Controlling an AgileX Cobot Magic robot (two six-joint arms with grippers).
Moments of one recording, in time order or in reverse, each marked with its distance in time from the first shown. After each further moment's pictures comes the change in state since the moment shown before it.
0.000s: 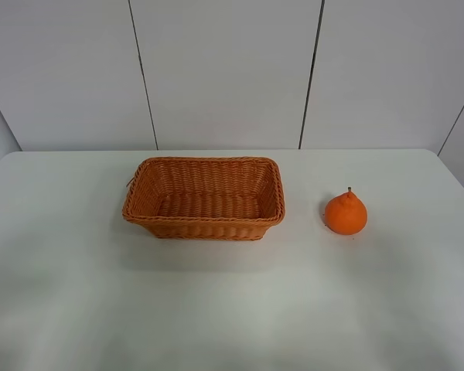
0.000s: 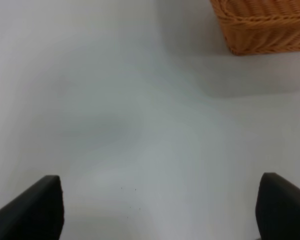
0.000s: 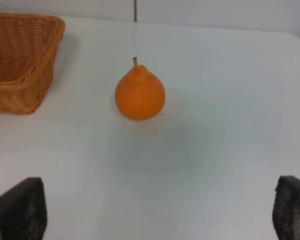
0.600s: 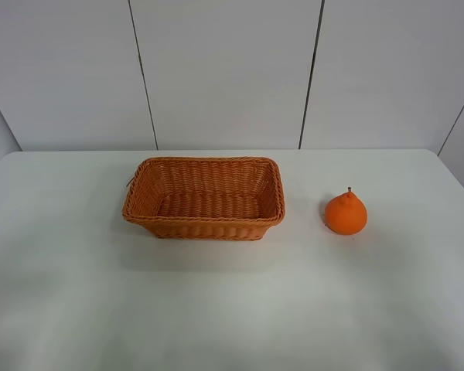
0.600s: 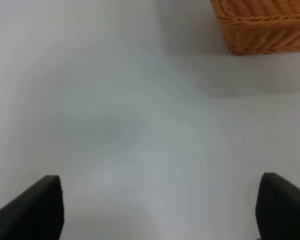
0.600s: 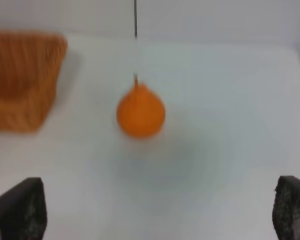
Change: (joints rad) left arm 0.000 0.000 0.000 0.000 0.000 0.000; right arm 0.000 0.059 -0.061 0.003 -0.079 0.031
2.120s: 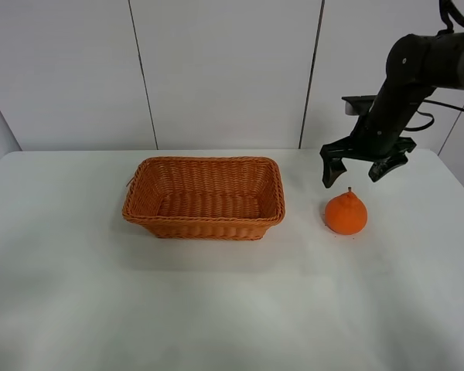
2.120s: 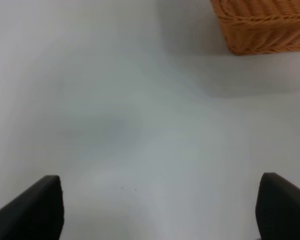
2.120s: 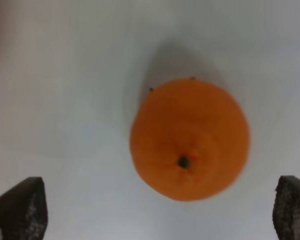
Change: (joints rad) left arm 0.000 0.000 0.000 0.000 0.000 0.000; right arm 0.075 1.948 -1.017 0.045 0.109 -0.070
